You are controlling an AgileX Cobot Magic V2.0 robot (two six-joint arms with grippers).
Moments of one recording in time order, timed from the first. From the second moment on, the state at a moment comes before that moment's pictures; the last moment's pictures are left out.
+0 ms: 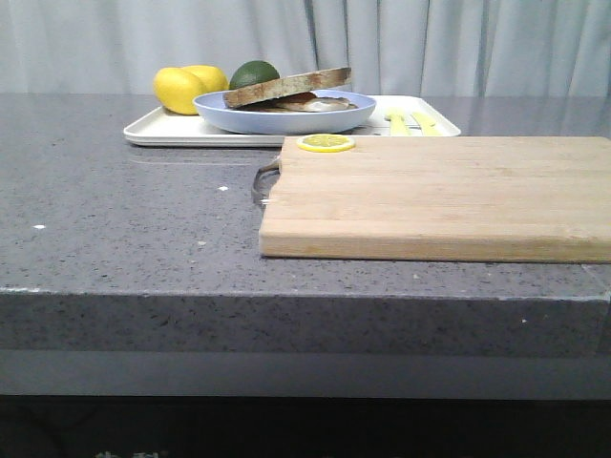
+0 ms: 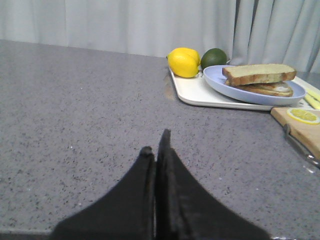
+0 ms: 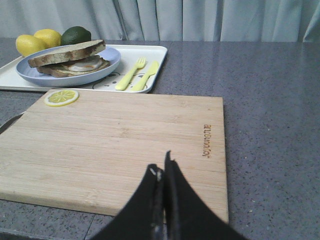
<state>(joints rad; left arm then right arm) -0.10 0.00 -0.18 -0.05 0.36 -0.07 0.16 0.16 -0.34 -0.04 0.41 0.12</state>
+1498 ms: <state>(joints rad) -0.10 0.00 0.00 -0.05 0.17 -0.07 0.16 0.16 -0.34 -0.04 0.41 0.12</state>
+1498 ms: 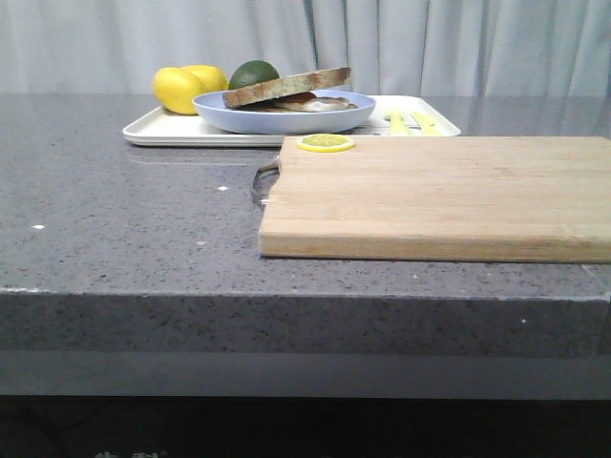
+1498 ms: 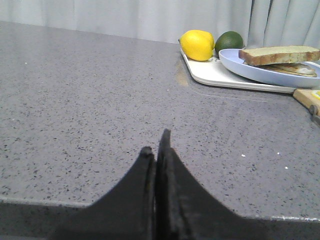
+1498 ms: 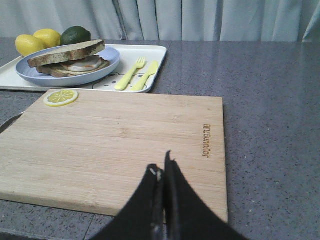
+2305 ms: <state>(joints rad) -0.10 0.00 0.00 -0.05 0.17 -0.07 0.04 0.00 -0.01 0.09 0.16 0.10</state>
